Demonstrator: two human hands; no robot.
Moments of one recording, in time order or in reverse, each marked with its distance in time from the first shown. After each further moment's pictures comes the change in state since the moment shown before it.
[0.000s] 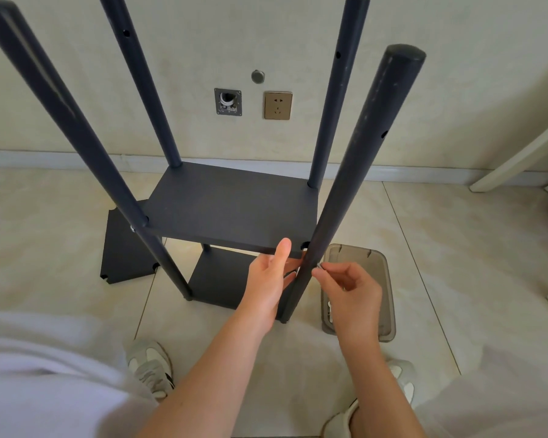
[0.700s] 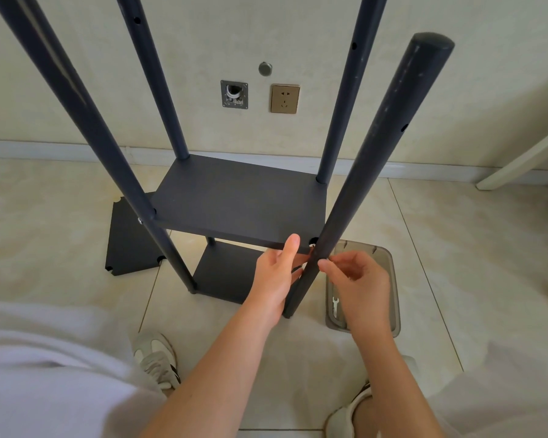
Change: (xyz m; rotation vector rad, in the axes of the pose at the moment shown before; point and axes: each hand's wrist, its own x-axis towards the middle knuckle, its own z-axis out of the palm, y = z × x) left_hand -0.003 0.002 0.001 -0.014 0.003 -0.005; right_hand 0.009 -0.005 -0.002 -0.110 -0.056 -0.030
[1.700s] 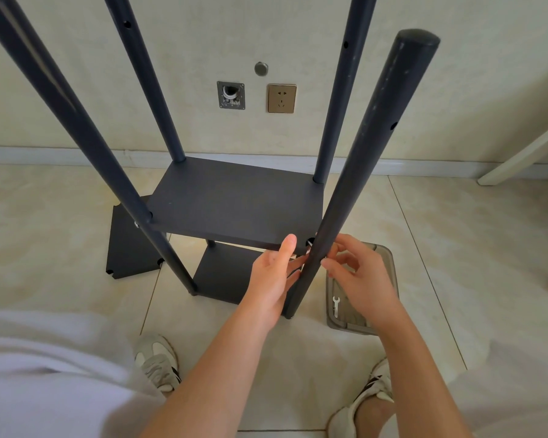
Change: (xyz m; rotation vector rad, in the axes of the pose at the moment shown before) left_hand 0.002 0.001 -0.004 -0.144 -0.051 -0.104; right_hand 0.020 -0.018 -0.020 -0.251 -0.363 -0.135
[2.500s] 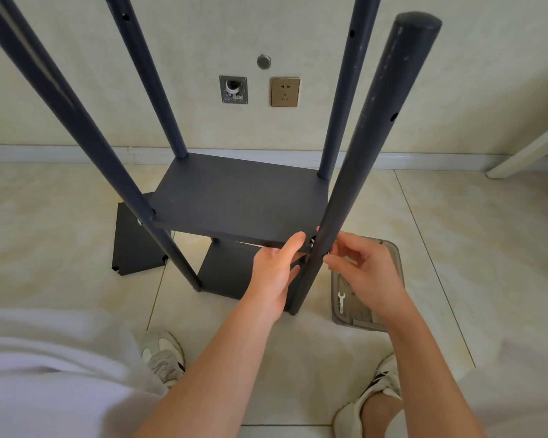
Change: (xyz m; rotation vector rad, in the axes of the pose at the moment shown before) left_hand 0.001 0.006 0.001 0.001 -0.001 0.068; right_hand 0.007 0.010 -0.002 0.128 -0.063 -0.160
